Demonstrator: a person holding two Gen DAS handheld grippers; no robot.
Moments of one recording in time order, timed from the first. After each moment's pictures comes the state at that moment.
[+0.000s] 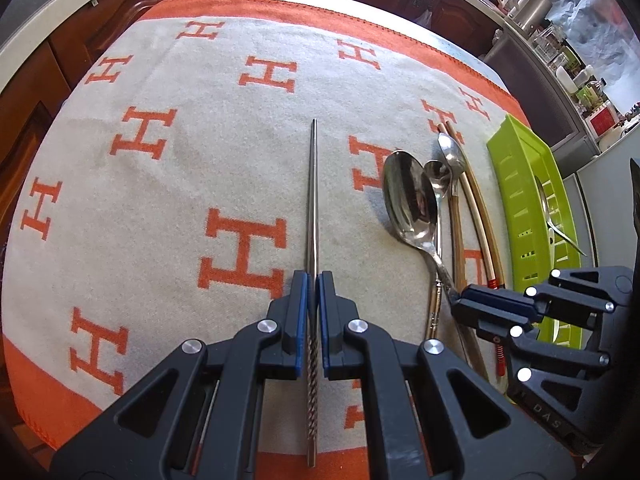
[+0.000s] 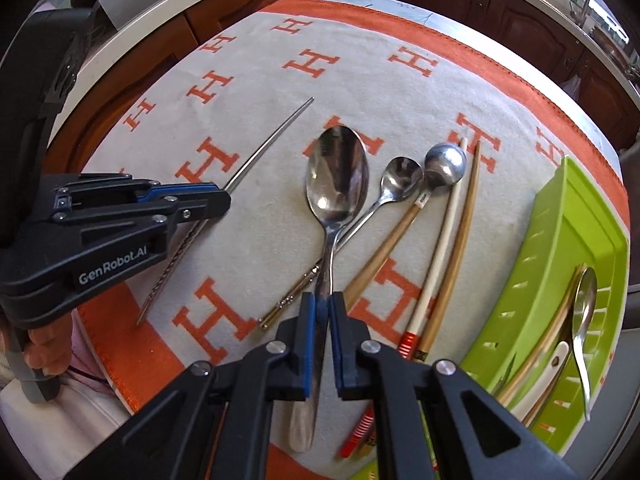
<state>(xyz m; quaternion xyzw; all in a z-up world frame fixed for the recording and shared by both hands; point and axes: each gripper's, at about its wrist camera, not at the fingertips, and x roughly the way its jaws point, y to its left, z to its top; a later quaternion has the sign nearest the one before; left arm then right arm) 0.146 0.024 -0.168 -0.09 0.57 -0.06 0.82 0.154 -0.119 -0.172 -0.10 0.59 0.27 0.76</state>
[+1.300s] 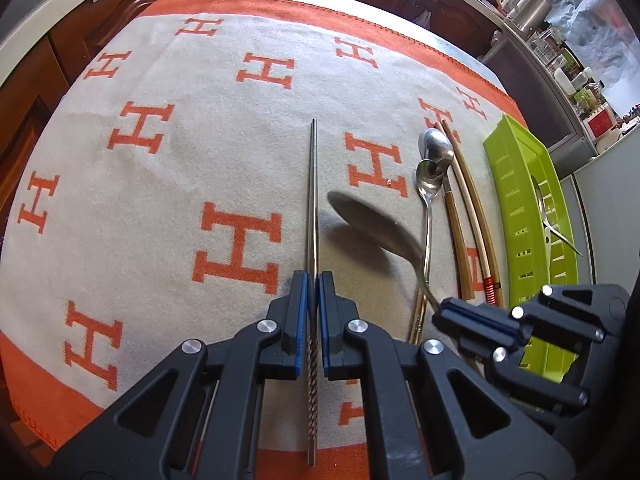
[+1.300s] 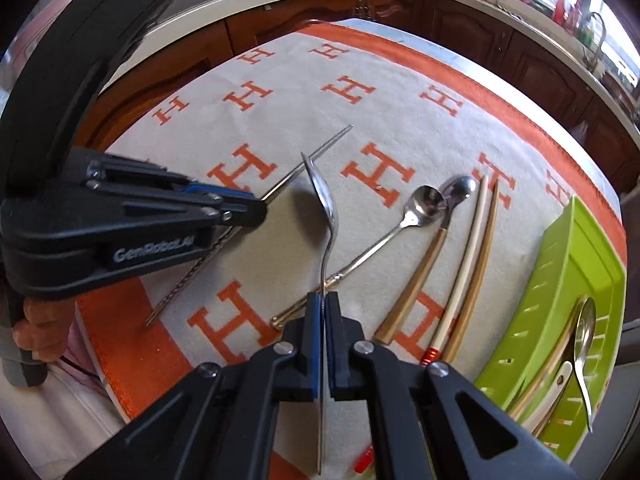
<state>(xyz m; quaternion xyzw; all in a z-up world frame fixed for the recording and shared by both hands) 0.144 0.024 -0.169 -0.10 0.57 -0.06 0.81 0.133 -0.105 -0.165 -0.15 0.52 0.30 0.79</state>
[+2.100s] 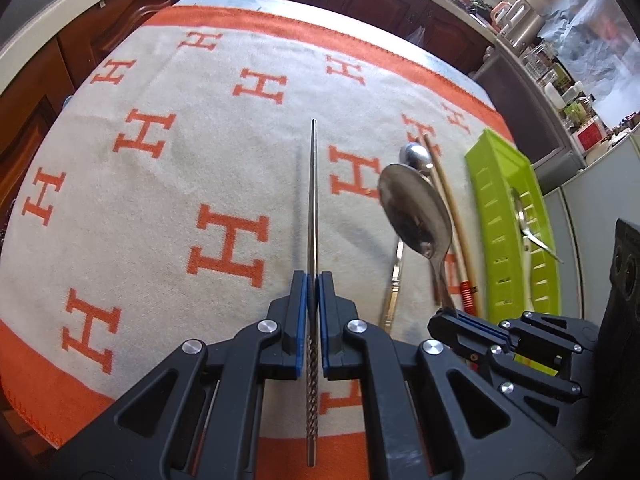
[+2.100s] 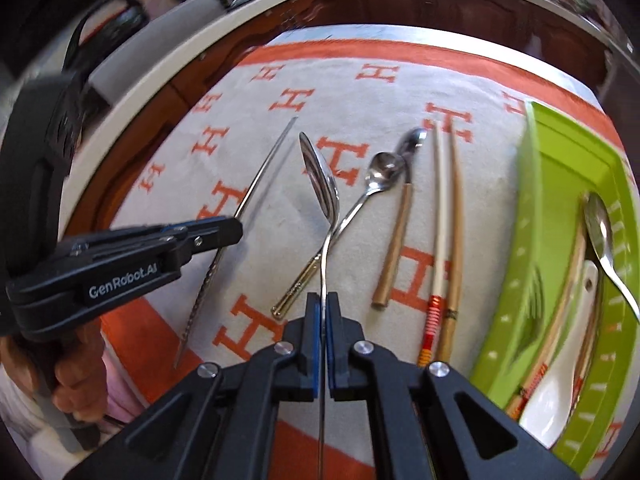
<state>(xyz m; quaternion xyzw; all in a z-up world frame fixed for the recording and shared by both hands) 0.132 0.023 -0.150 -0.12 0.54 -0.07 0.83 0.130 -0.157 -0.153 0.06 0.54 0.23 0.81</state>
